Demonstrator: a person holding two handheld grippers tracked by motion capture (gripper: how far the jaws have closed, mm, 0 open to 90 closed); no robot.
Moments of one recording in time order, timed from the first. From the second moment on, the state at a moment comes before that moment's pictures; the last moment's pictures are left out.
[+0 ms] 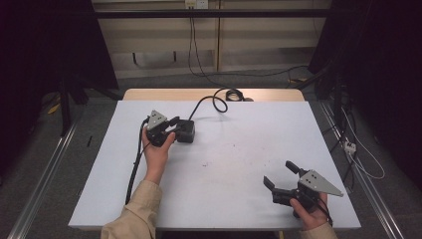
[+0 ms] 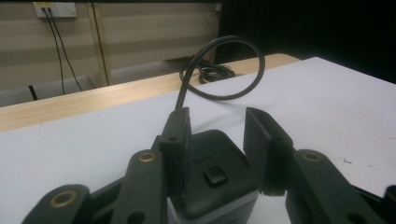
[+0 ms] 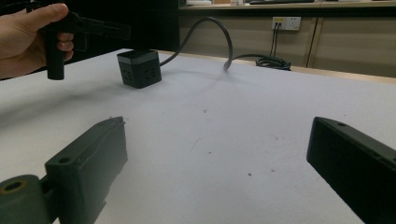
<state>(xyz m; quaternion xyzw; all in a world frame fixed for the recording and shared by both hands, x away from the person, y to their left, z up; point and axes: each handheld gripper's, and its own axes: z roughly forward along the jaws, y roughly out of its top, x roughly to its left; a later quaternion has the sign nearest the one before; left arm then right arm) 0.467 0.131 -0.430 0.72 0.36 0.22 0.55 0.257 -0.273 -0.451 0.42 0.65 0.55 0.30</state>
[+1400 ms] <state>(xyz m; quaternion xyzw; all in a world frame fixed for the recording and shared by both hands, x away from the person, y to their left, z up) 0.476 0.131 -0.428 0.72 0.36 0.21 0.55 0.258 -0.271 -0.452 0.42 0.66 0.55 0.31</state>
